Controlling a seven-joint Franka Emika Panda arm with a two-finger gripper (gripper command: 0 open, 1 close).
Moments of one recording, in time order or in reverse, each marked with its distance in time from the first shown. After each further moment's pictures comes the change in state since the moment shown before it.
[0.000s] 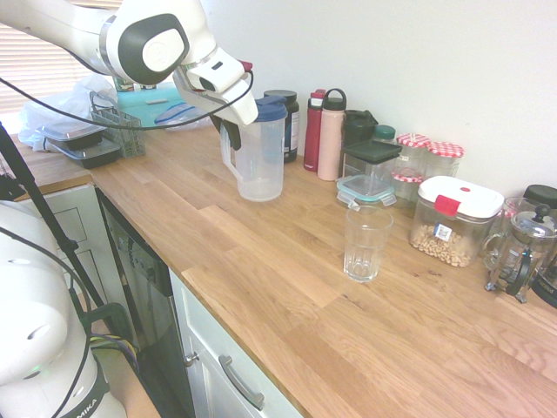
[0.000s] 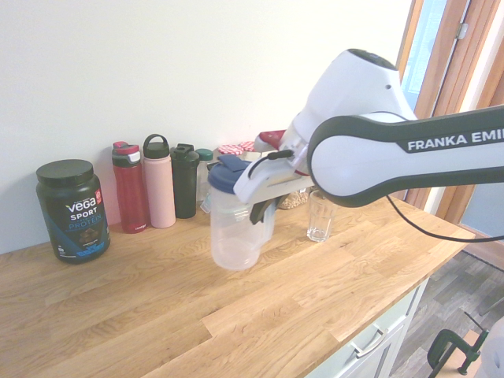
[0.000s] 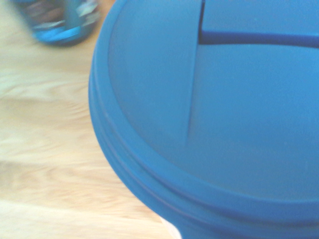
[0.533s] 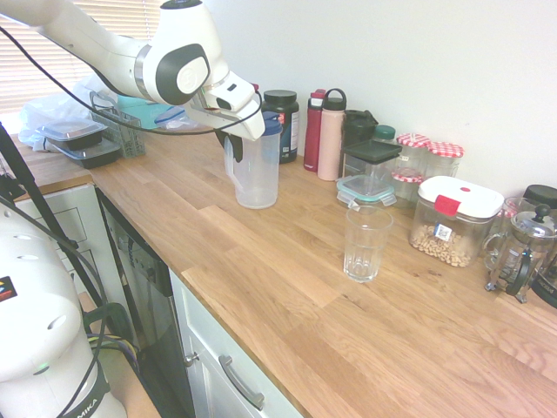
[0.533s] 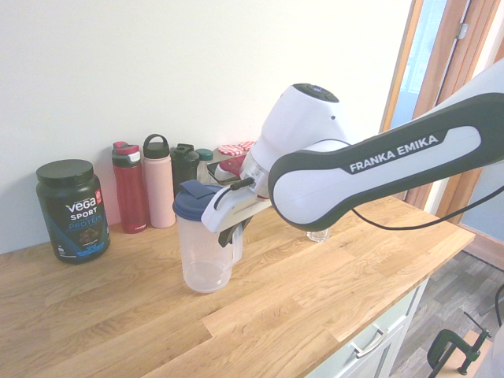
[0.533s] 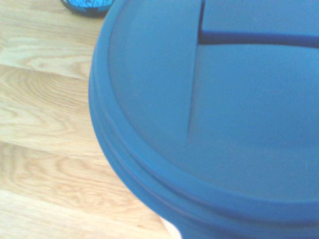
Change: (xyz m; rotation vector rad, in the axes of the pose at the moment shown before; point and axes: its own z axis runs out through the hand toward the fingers) arm 0.003 -0.017 0.057 -0.013 -0.039 -0.092
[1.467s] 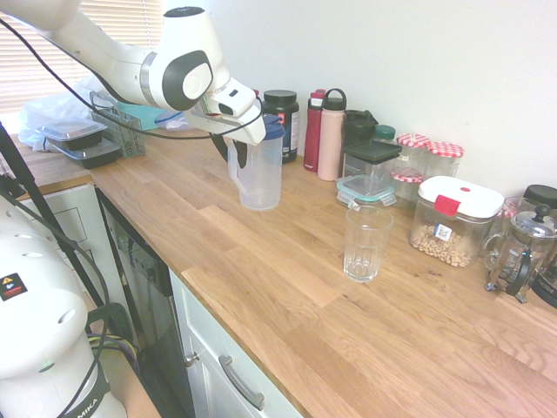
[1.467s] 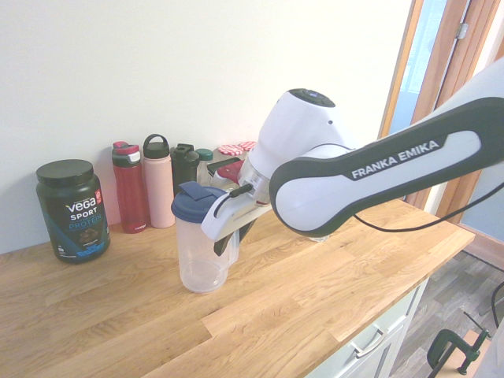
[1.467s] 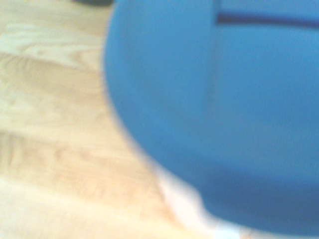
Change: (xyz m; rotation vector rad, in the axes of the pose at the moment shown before) arm -0.013 0.004 -0.005 -0.031 -0.017 -0.034
